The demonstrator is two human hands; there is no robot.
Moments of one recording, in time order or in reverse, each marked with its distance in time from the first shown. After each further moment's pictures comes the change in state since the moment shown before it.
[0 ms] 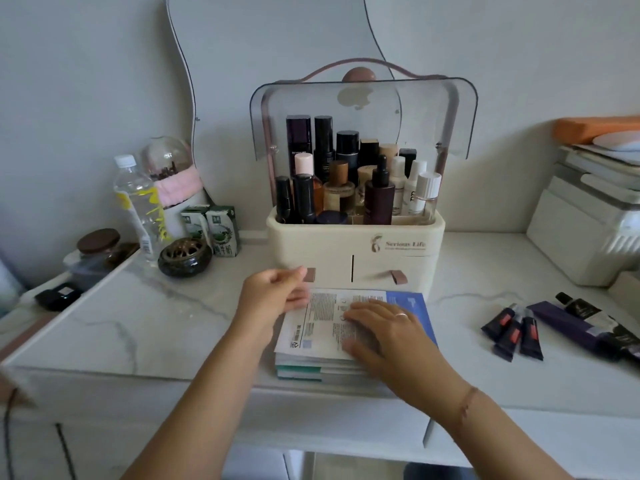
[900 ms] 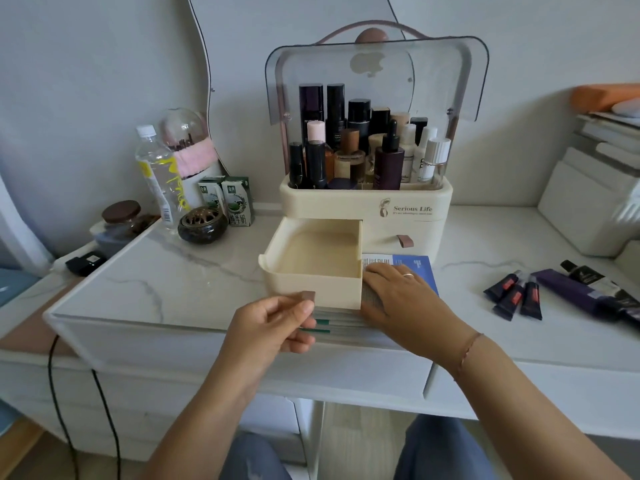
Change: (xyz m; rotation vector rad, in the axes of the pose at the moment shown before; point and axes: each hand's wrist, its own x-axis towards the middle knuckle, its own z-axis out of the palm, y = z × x) left_hand -0.114 -0.024 -0.036 0.002 -0.125 0.031; right_hand -0.006 -0.001 -0.004 -0.176 -0.086 -0.052
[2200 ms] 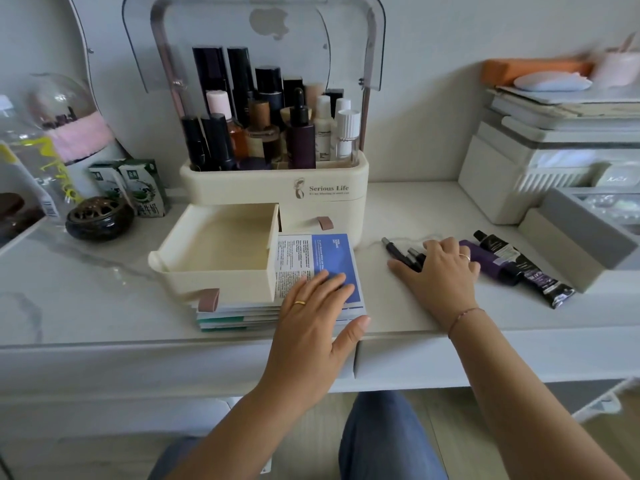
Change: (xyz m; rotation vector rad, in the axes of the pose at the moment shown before) left_hand 0.004 -0.039 0.131 0.980 -0.175 0.730; right_hand -0.039 0.141 0.012 -0.031 0.249 0.813
